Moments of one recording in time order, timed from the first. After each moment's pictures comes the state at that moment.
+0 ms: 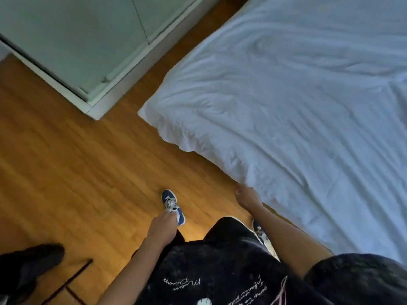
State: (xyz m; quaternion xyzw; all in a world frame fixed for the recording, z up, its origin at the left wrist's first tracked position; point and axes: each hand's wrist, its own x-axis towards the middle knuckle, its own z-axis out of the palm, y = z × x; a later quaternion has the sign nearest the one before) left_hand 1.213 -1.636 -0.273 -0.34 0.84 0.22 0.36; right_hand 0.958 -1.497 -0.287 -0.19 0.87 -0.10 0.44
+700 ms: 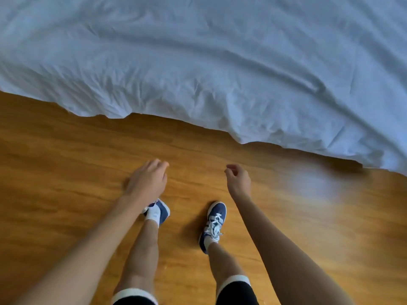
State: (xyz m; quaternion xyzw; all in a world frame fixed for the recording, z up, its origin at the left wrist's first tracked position) left_hand 1.112 -1.678 -0.492 -0.08 0.94 0.17 0.27; right_hand 1.041 -1.449 -0.508 0.21 0.85 -0.35 0.33
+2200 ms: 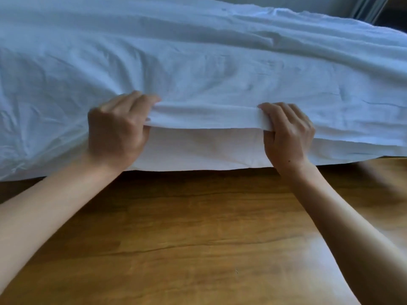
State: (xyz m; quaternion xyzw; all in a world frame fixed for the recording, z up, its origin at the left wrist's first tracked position) left_hand 0.973 -1.616 -0.662 0.19 0.85 0.06 -0.49; right_hand 0.940 -1.328 -0.675 -0.22 0.80 -0.09 -0.56
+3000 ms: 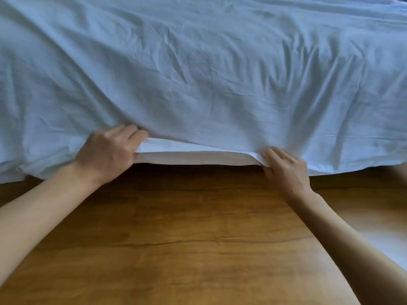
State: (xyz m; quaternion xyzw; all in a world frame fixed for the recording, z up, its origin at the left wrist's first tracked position) left_hand 0.968 -1.675 -0.727 0.25 0.91 -0.08 -0.31; right_hand 0.933 -1.306 -0.777 -0.26 0.88 -0.06 -0.39
